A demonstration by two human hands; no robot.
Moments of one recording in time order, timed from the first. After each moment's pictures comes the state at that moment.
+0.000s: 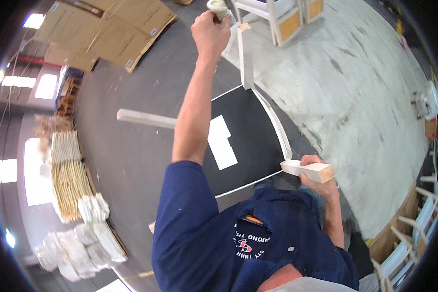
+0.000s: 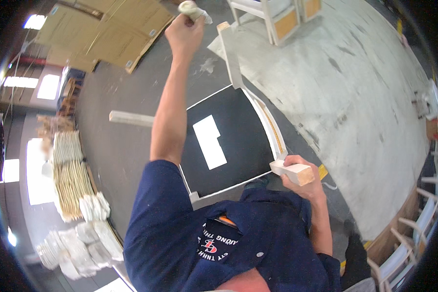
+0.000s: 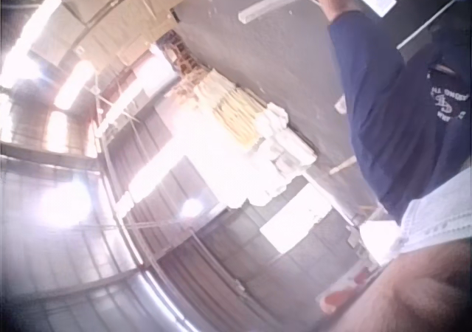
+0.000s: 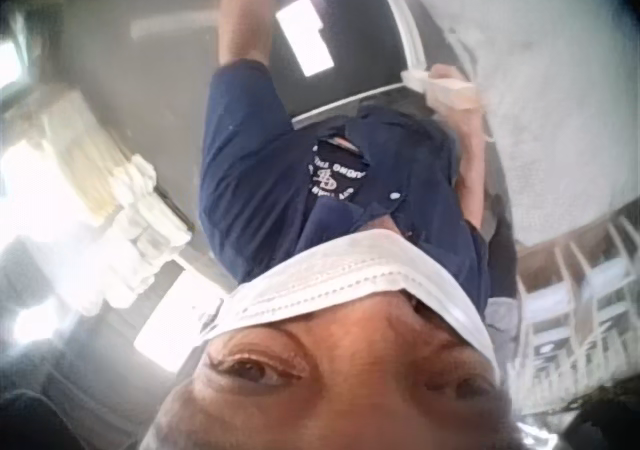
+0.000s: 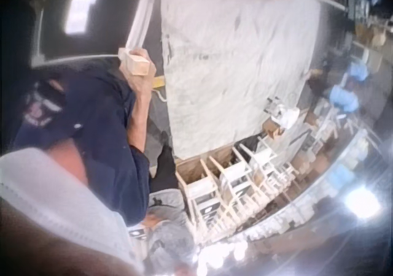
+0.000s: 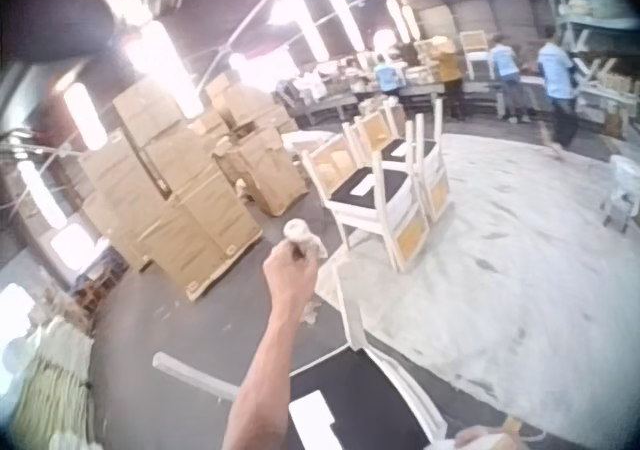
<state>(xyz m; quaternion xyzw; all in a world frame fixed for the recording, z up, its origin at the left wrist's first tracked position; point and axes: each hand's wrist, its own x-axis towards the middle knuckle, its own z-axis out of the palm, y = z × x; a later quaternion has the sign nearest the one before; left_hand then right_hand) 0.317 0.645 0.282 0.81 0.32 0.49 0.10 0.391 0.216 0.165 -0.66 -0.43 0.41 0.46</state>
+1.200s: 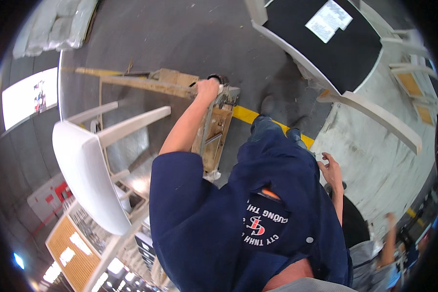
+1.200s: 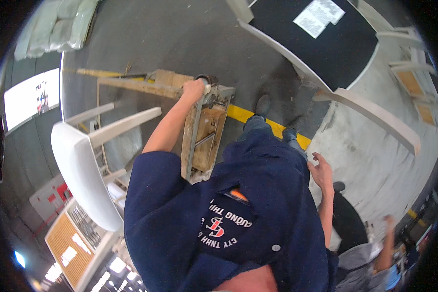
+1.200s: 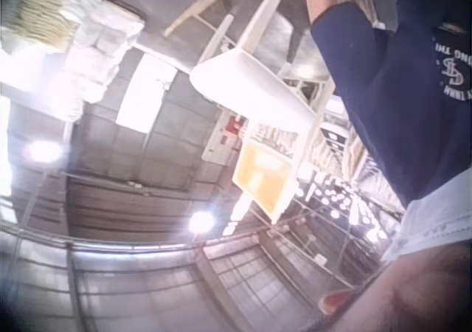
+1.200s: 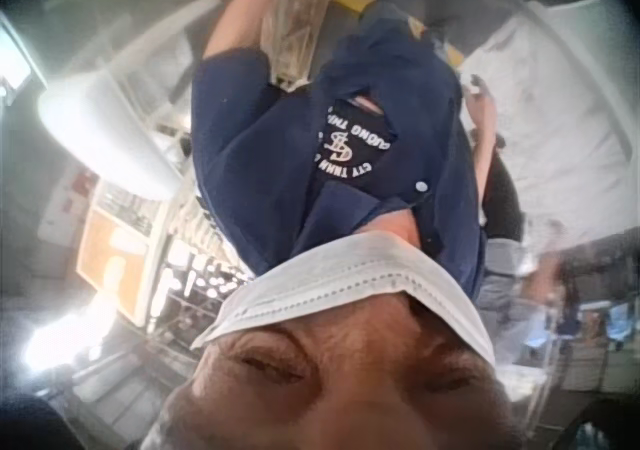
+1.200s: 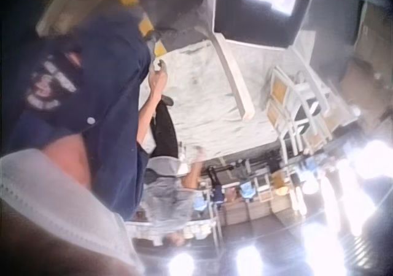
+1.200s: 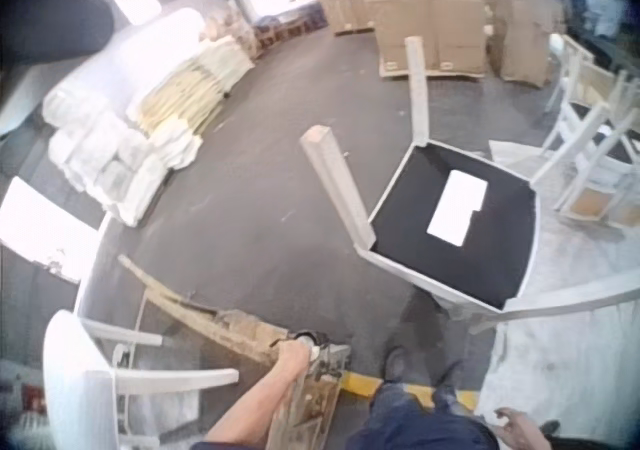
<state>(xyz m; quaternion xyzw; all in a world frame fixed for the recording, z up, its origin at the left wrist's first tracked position) -0.143 -0.010 -0.074 0.58 0.76 -0.25 0.15 0.415 0.033 0.027 -0.57 -0.67 0.45 -0.13</state>
